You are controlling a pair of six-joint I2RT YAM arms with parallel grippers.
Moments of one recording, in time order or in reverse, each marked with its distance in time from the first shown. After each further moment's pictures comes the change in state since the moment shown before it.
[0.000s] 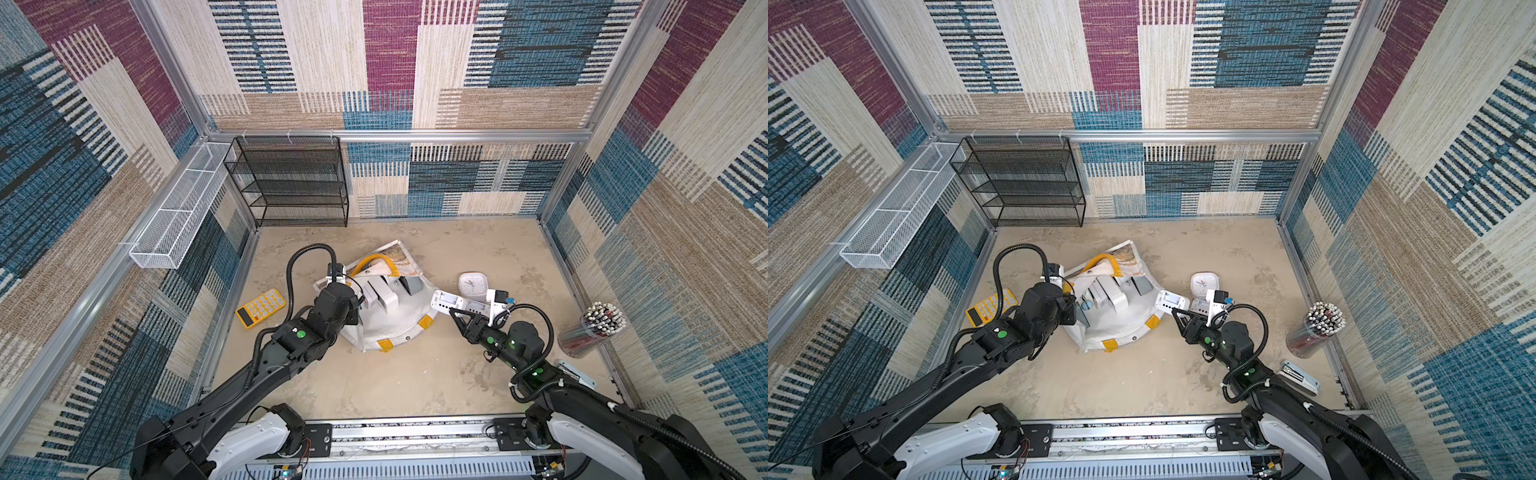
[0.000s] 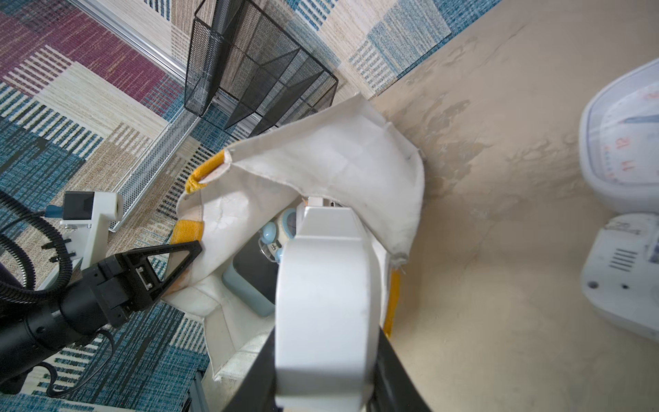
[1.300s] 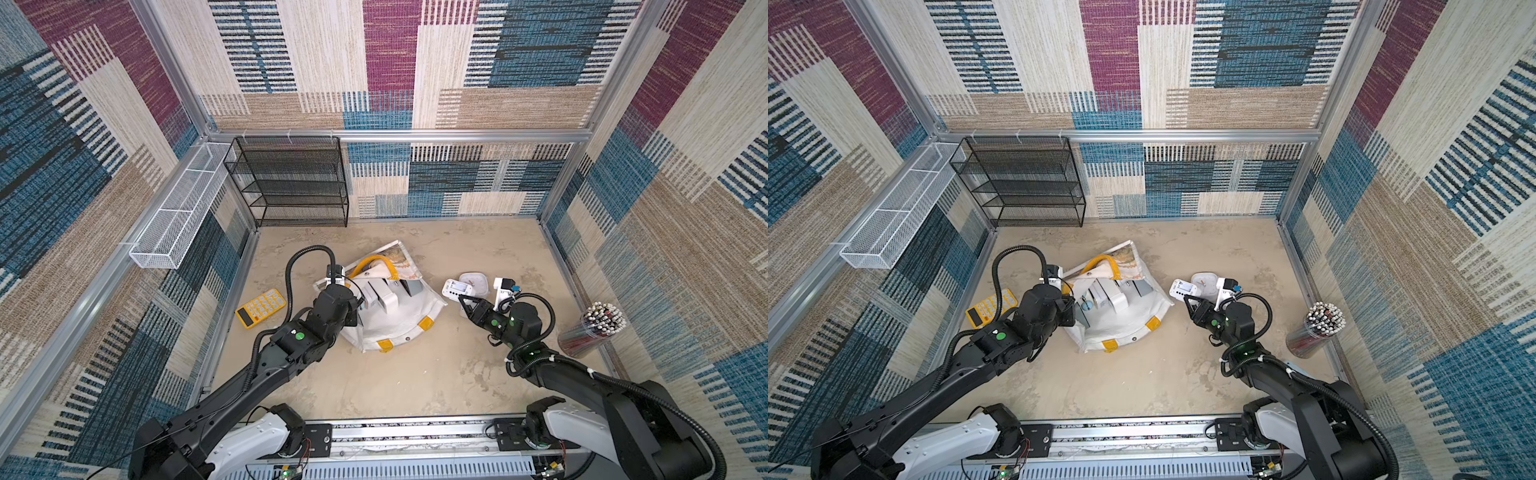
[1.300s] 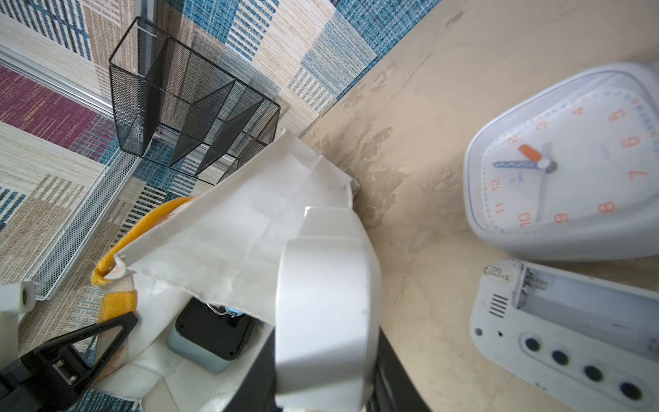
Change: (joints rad) left arm 0.000 -0.014 -0.014 -0.003 -0.001 -0.001; right arm -0.199 0.264 0.103 0.043 -0.086 0.009
